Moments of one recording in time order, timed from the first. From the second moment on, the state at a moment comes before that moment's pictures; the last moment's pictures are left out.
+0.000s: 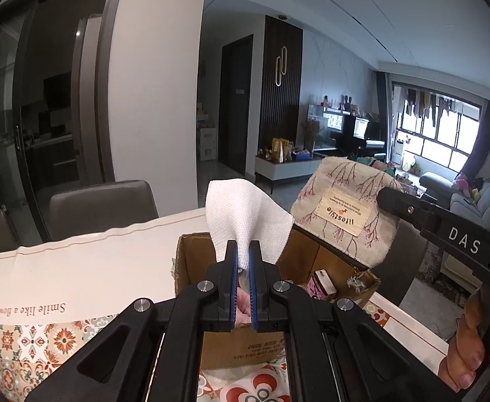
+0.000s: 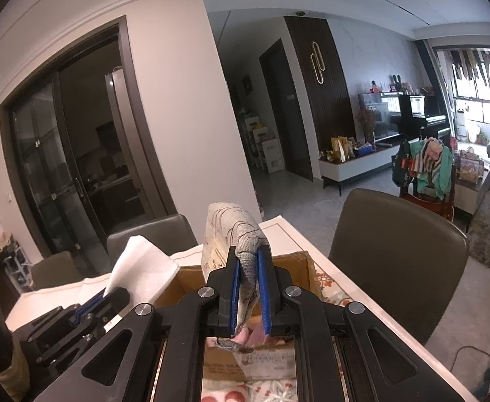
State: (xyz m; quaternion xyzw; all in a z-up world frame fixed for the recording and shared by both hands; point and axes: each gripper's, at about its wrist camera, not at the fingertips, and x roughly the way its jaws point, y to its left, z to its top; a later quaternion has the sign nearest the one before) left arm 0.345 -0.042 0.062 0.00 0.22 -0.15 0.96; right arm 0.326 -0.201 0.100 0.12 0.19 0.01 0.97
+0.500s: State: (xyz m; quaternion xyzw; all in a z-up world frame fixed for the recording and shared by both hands) left arm 0.392 -0.066 0.016 0.02 0.28 -0.15 0.95; right arm 0.371 -0.203 0.062 0.11 0.24 0.01 0.96
